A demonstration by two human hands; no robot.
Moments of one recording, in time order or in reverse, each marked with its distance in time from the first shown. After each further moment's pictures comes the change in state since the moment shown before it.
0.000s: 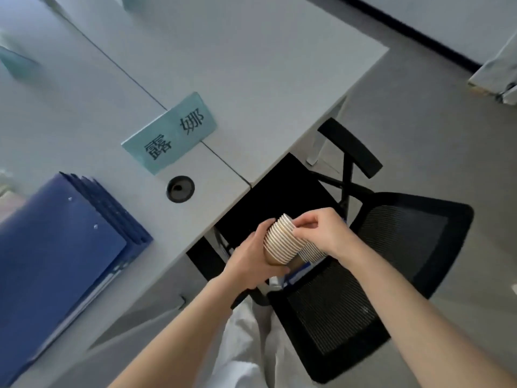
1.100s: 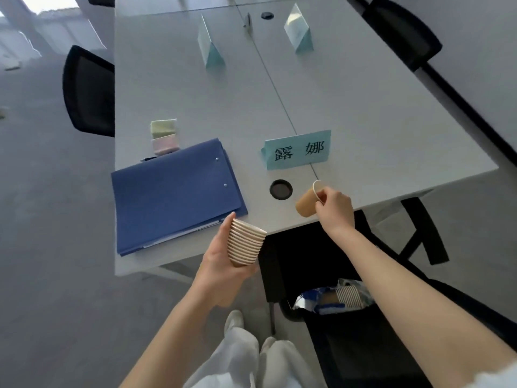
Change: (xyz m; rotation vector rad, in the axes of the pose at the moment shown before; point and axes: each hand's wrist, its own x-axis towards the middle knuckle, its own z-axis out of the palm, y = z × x) left_hand -0.197 -0.058 -0.073 -0.545 0.725 -0.235; right_hand 0.040 -0.143 0.102 -0.541 0.249 -0.385
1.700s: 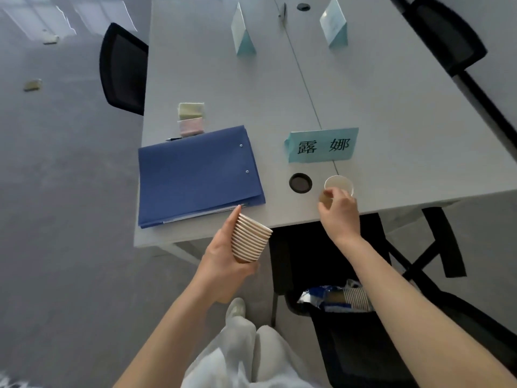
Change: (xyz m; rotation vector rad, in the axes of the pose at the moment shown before) left_hand -0.032 -0.008 -0.015 -0.002 0.052 -0.056; right_hand -0.029 -0.015 0.016 0.005 -0.023 -0.138
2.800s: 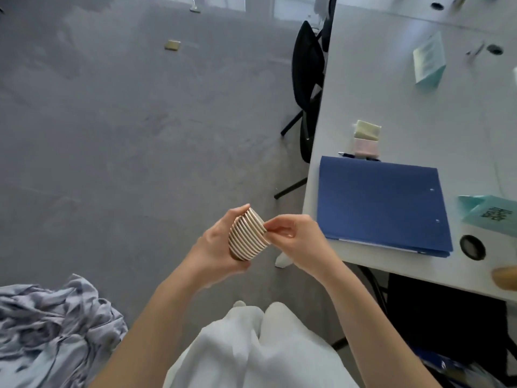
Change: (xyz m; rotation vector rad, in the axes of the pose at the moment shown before) left_hand -0.083 -0.185 -0.360 0.017 0.183 -0.076; right_hand -0.184 -0.426 0.175 0.352 -0.778 -0.358
